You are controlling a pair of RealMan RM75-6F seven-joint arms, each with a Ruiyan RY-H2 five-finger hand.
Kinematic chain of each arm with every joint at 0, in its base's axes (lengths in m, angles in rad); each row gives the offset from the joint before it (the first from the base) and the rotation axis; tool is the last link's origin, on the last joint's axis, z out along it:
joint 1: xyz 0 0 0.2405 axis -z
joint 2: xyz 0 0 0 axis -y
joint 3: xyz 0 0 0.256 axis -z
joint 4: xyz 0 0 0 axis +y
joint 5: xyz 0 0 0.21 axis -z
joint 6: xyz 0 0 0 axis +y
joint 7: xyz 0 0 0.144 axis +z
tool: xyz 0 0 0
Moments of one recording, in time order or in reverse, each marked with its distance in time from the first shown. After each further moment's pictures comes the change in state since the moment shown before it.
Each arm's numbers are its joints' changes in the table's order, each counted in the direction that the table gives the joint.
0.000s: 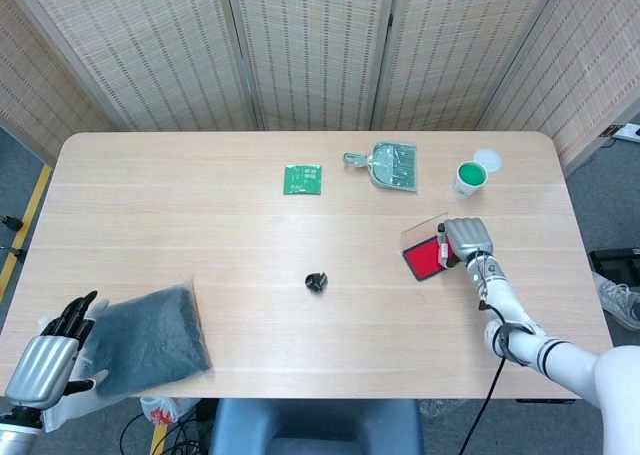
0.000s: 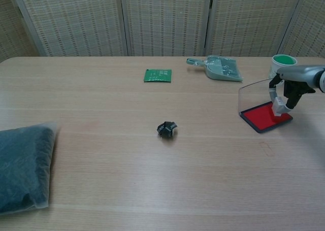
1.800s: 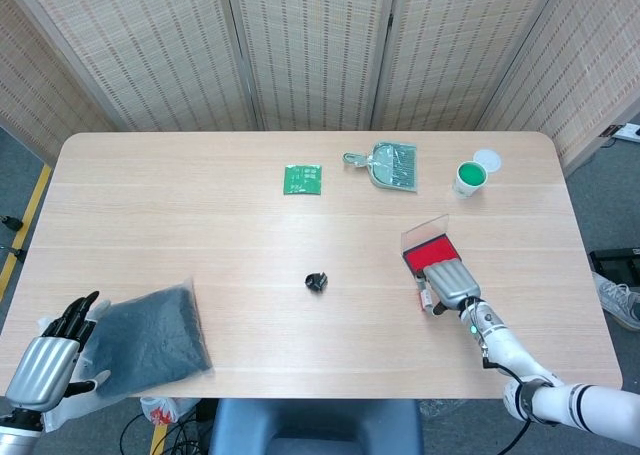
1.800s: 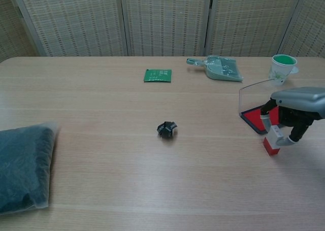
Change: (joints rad) left arm -0.005 0.003 -0.006 0.004 -0.028 0.022 -0.010; right arm 0.124 -0.139 0.103 -0.415 0.264 0.186 0.002
